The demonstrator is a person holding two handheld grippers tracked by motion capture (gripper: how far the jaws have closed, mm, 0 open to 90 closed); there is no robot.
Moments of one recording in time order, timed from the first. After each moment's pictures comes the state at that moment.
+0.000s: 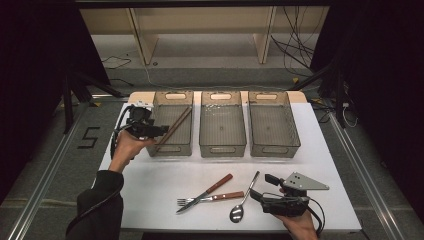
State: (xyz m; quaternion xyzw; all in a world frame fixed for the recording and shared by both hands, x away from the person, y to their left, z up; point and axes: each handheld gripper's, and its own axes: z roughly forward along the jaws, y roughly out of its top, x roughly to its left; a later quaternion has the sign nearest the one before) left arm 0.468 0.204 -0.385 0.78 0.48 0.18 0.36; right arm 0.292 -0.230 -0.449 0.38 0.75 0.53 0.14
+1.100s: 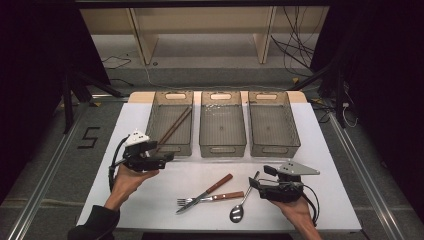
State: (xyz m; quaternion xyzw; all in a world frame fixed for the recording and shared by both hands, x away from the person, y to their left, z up) left arm 0.385 0.200 -0.419 0.76 0.43 0.17 0.46; right arm 0.328 -0.226 -0.452 0.40 0.76 0.48 0.15
